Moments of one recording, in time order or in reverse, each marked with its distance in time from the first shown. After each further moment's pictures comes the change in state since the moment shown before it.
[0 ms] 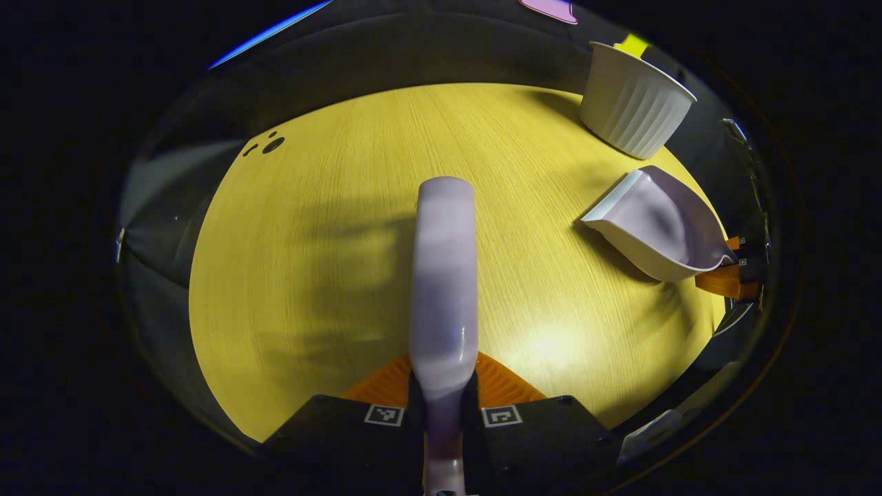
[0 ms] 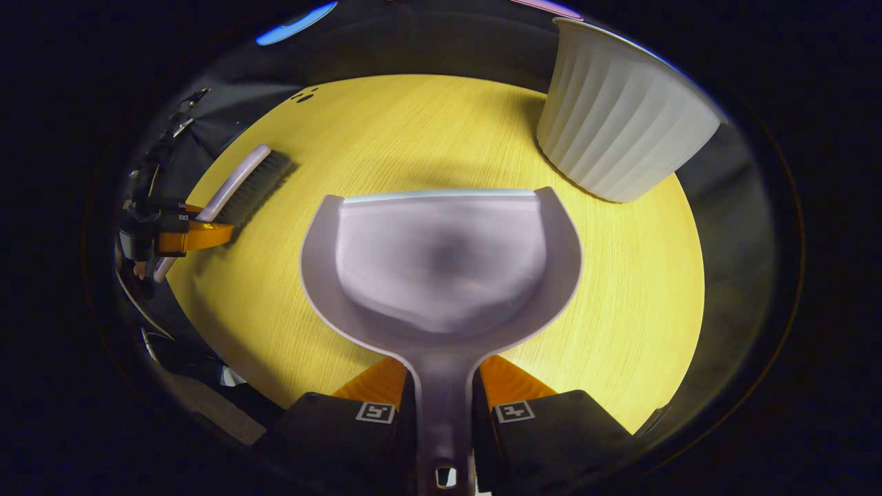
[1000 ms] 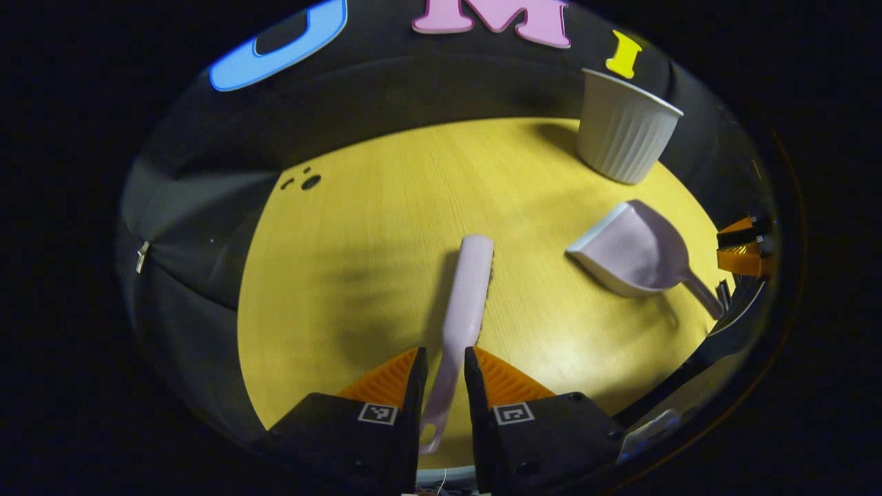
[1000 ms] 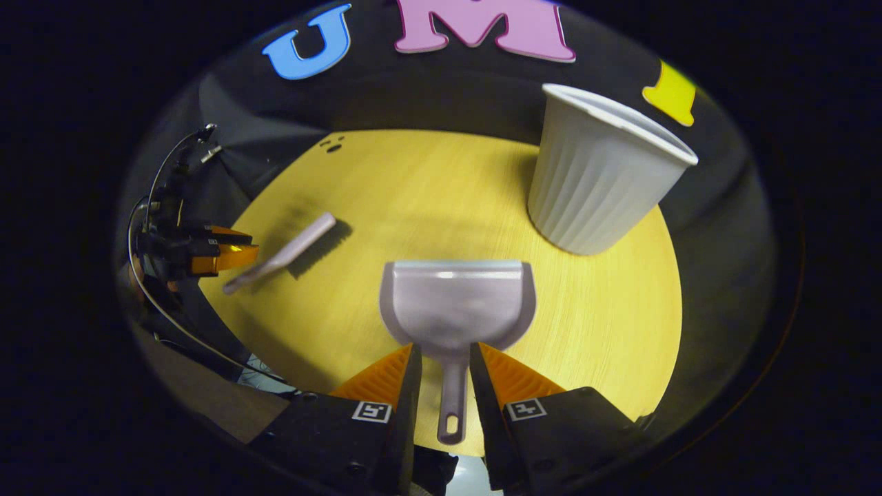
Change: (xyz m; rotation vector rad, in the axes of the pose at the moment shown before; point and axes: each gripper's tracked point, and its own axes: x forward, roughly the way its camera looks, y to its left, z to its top) left arm -0.116 0.015 0.047 0.014 -0.231 0.074; right arm -0.115 0.010 0.069 -0.013 -0.262 0.073
